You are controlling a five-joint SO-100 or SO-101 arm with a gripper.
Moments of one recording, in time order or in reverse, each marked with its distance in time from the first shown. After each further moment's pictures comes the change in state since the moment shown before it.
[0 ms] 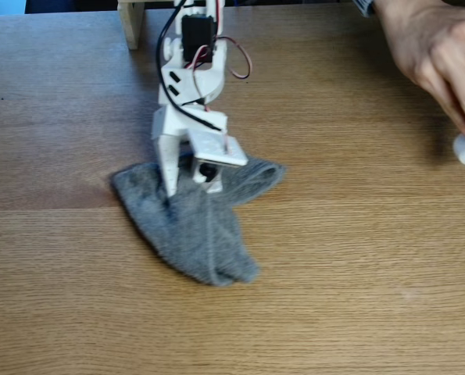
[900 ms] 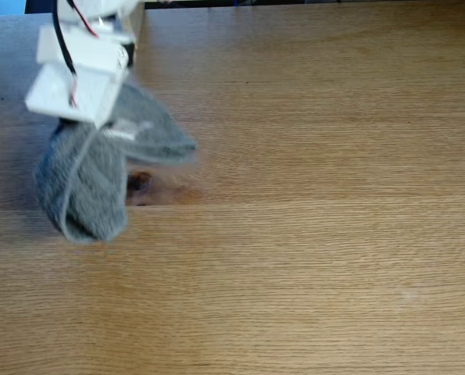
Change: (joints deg) arm 12.2 31.4 -21.8 72.5 10.5
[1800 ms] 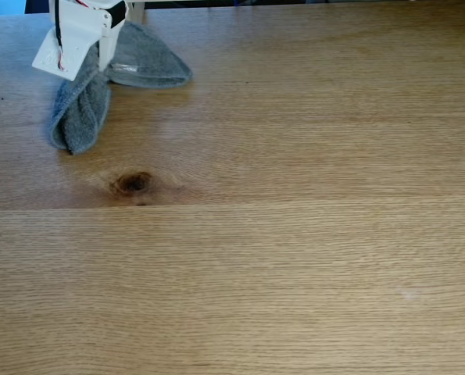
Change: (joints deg) arm 27.2 19.1 61.9 -21.9 -11.2
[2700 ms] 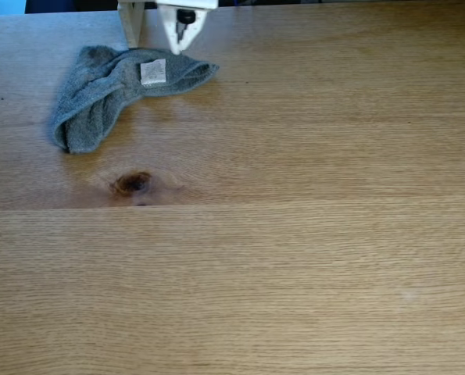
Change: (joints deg) arm -43.5 34.0 4.0 9.9 22.9
